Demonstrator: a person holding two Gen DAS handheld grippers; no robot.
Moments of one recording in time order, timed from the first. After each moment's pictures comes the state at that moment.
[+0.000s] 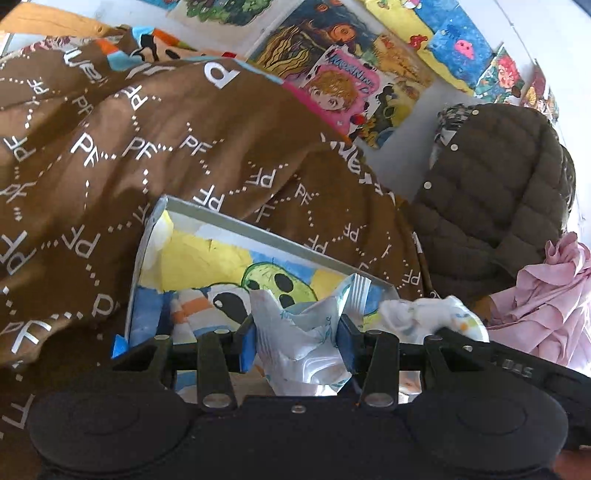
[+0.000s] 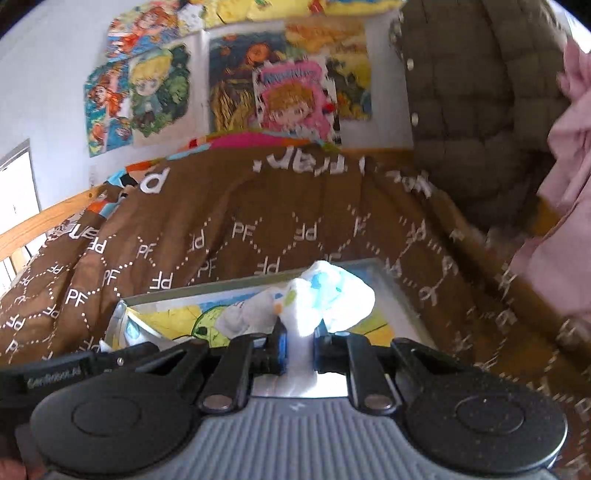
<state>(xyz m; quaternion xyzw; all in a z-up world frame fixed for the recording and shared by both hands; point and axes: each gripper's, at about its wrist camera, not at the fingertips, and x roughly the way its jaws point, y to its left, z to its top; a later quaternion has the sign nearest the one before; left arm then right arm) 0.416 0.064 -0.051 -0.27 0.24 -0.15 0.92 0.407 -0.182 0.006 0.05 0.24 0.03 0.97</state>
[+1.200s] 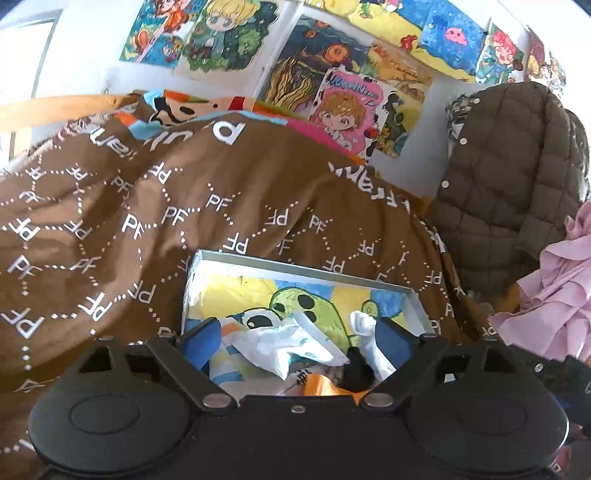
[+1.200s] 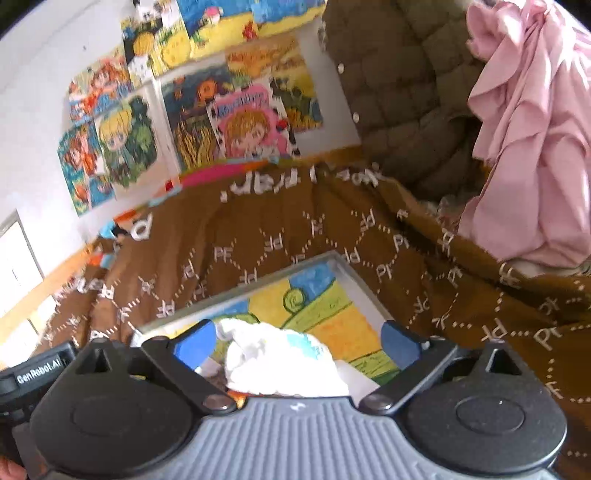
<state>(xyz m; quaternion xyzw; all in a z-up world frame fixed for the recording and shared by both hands) 0.347 0.044 0.017 -0.17 0.23 -0.07 0.96 0.312 -0.238 0.035 0.15 0.20 0.02 0.97</state>
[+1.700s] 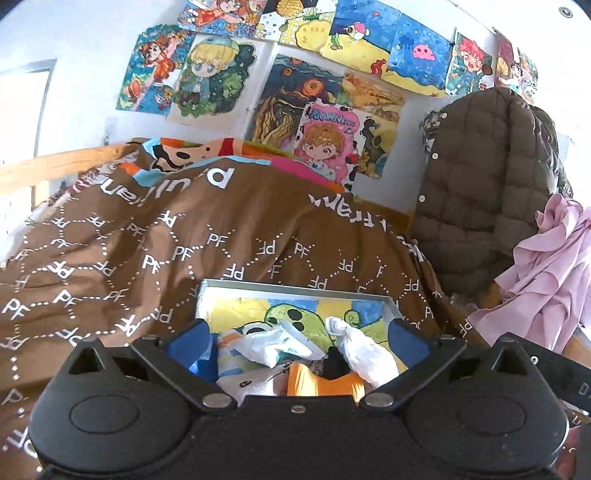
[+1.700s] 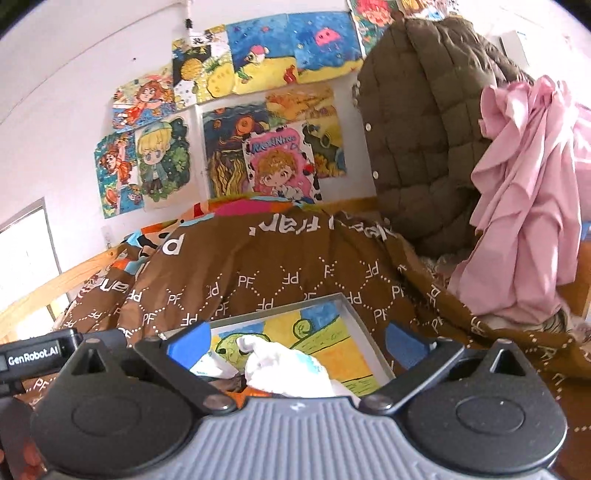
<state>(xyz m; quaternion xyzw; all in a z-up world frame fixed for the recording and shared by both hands) 0.267 0.028 0.057 -0.13 0.19 -0.06 0.97 0.238 -0.229 0.068 0.08 0.14 0.03 0.99</state>
